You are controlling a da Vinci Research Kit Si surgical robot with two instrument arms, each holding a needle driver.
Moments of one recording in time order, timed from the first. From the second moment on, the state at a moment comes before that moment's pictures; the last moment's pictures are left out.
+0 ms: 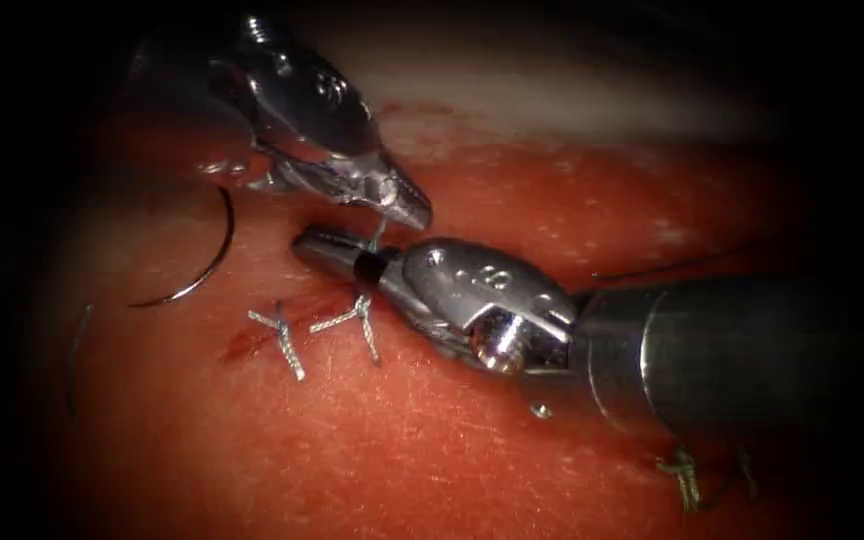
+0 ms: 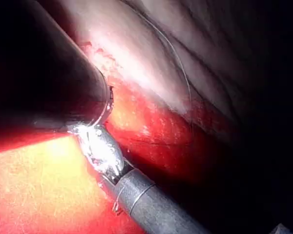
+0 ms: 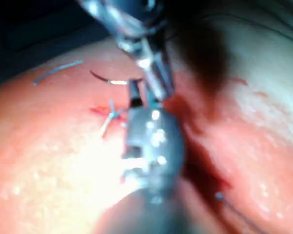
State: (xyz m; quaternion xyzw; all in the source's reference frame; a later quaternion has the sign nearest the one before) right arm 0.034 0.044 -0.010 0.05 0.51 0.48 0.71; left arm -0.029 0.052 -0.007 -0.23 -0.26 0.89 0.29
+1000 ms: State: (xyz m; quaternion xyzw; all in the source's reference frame) right arm 0.036 0.044 -0.011 0.07 0.50 0.46 0.73; left arm -0.025 0.052 -0.010 -0.24 -0.24 0.89 0.31
